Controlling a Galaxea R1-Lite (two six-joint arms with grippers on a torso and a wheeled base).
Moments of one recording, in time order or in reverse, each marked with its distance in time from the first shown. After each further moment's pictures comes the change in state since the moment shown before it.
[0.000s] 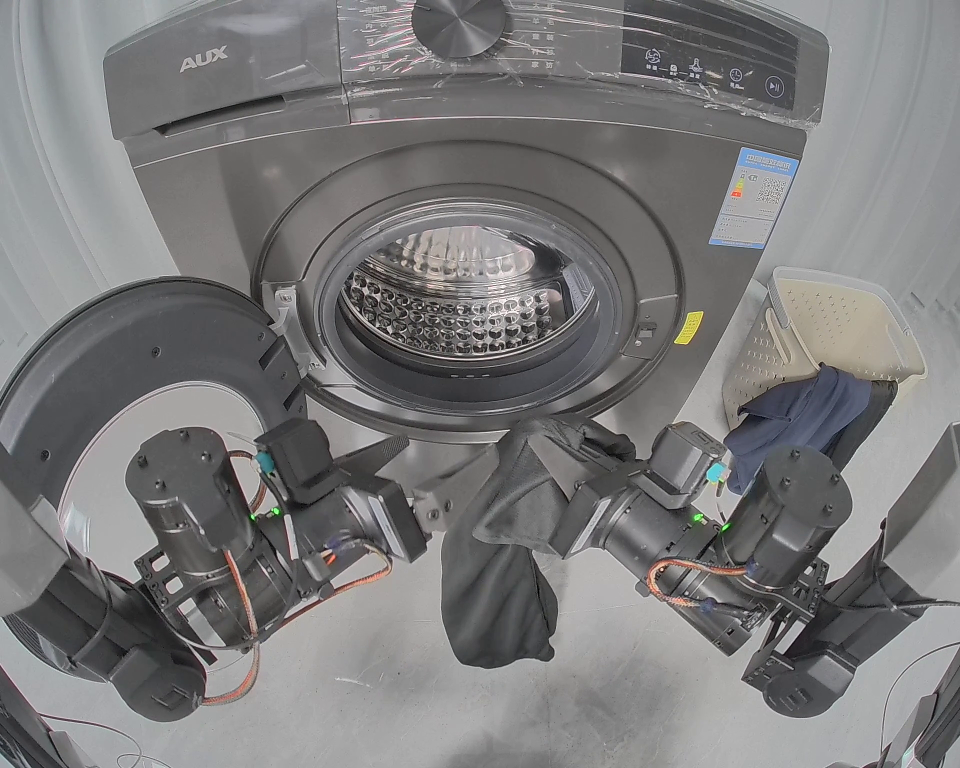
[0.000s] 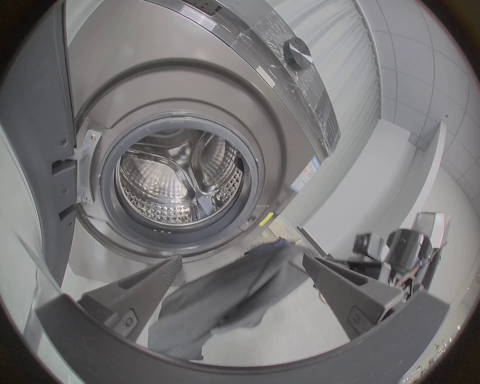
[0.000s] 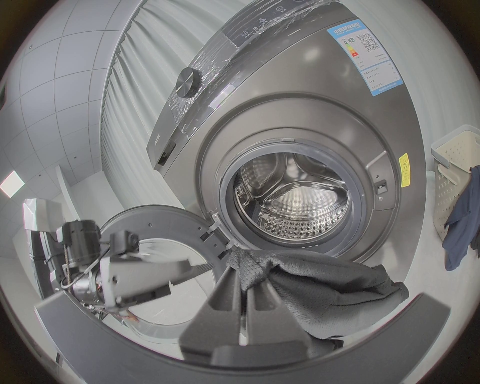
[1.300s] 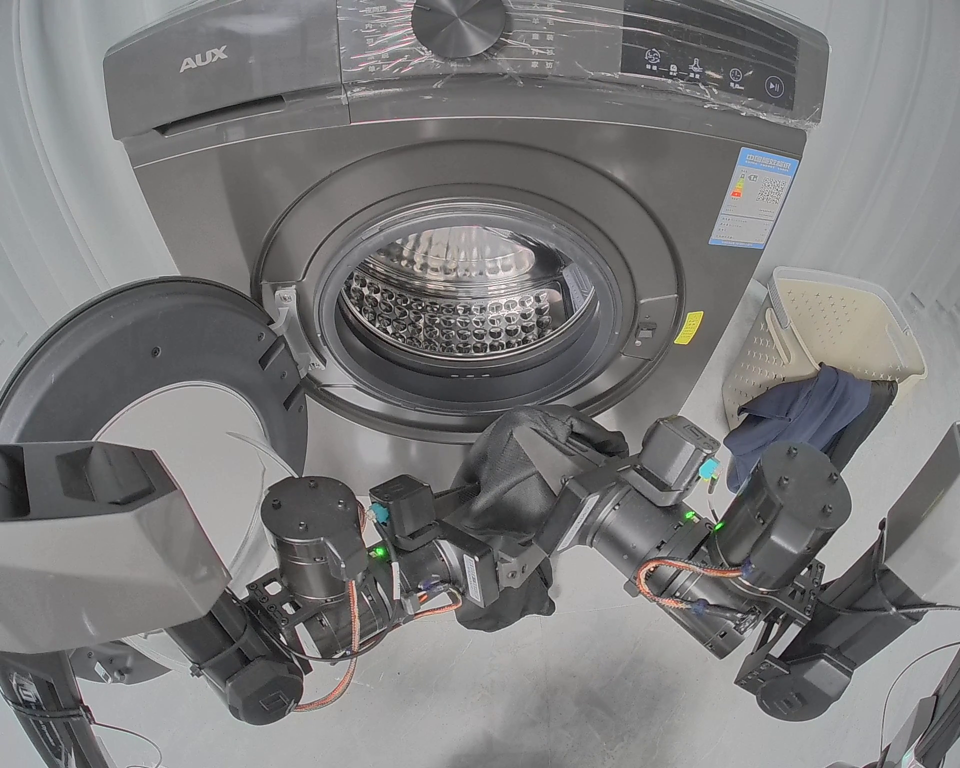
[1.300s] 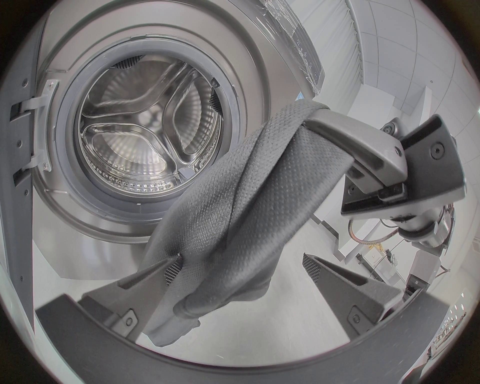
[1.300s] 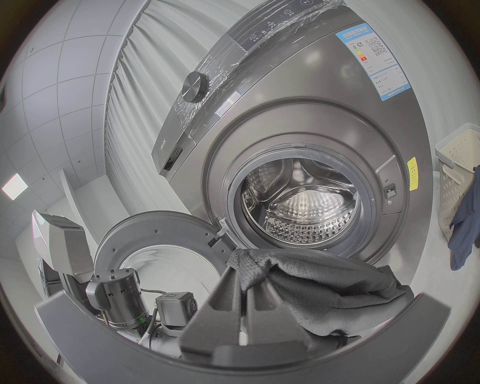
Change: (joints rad) left arm -0.045 0.292 -0.098 -0.090 -0.072 0.142; right arm 0.028 0.000 -0.034 0.005 -0.009 0.001
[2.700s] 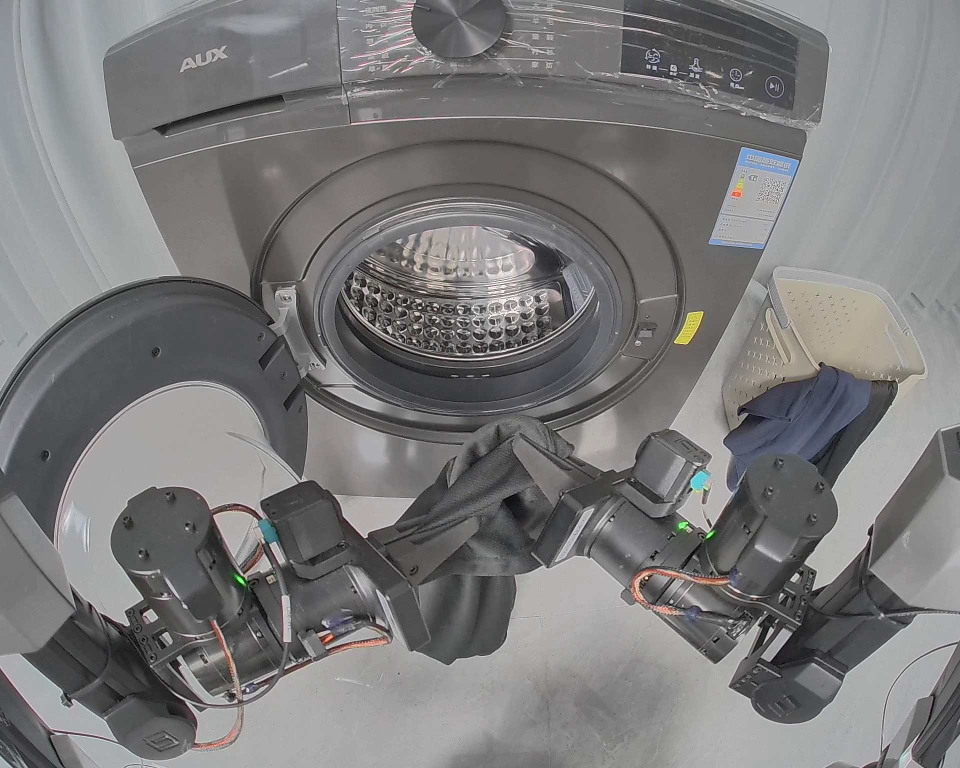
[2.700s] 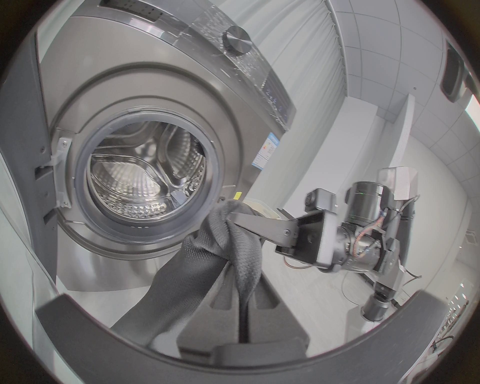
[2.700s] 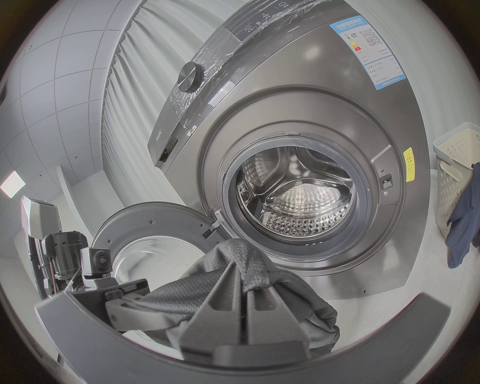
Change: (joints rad) left arm -0.021 -0.299 0.249 -0.039 -0.041 0.010; right arm -0.009 0.026 0.016 -0.005 0.000 0.000
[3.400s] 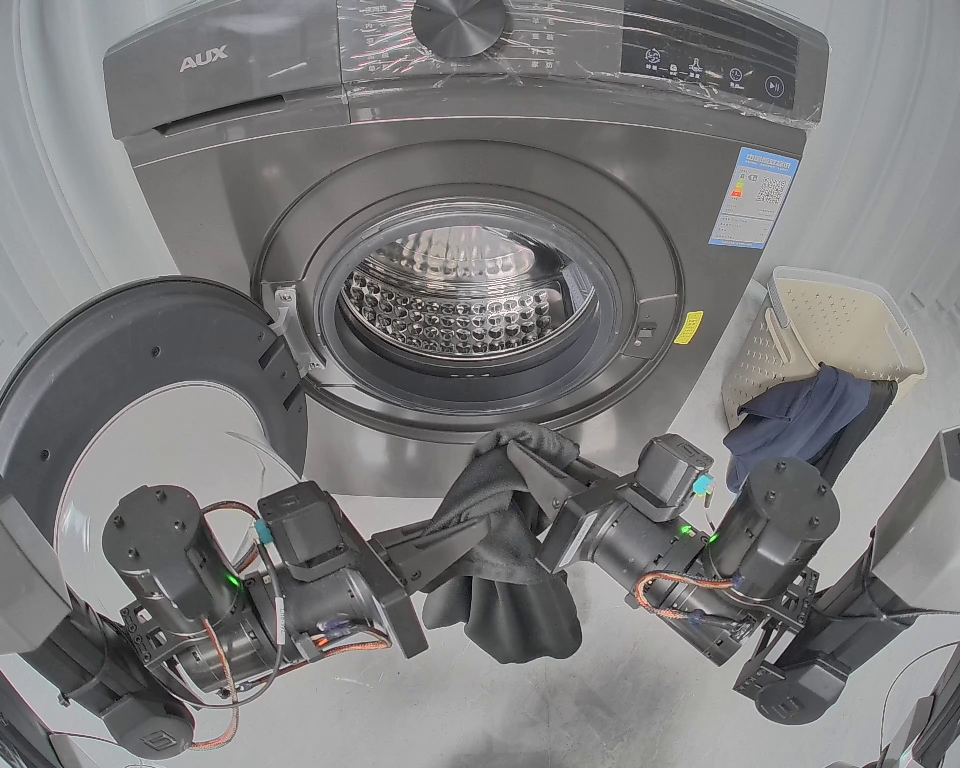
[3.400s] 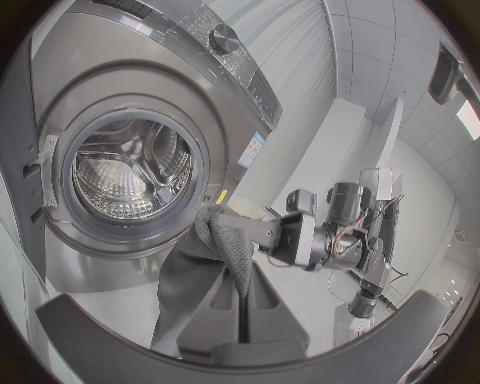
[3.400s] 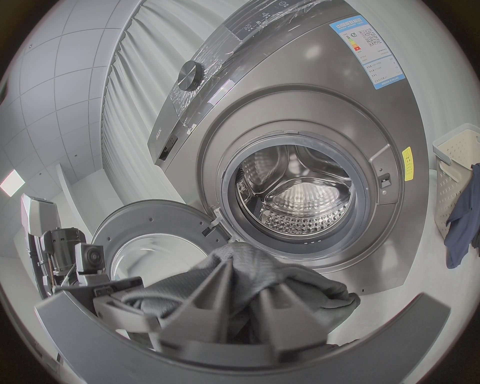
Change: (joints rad) left arm -0.001 -0.008 0.007 -0.020 -0.076 -0.007; right arm 0.000 -0.005 0.017 0.000 0.003 -0.004
